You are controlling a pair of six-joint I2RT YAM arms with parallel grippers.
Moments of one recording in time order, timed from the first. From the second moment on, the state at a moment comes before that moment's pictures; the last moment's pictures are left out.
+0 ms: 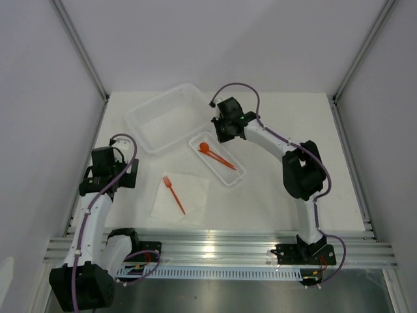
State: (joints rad) left arm 0.13 0.87 0.72 -0.66 -0.09 0.29; right arm 0.60 2.04 1.75 -0.53 -0.03 0.14
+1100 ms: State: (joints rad) left arm 0.13 0.92 0.68 -0.61 -0.18 0.28; right arm 0.66 2.21 1.69 -0.50 -0.09 0.06
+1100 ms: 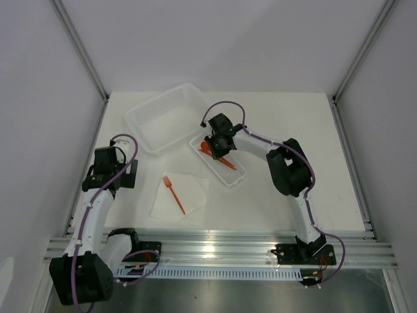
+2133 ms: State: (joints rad) left arm 0.13 0.88 0.68 -0.61 -0.17 0.28; right arm 0.70 2.07 1.73 -0.60 0.02 0.06
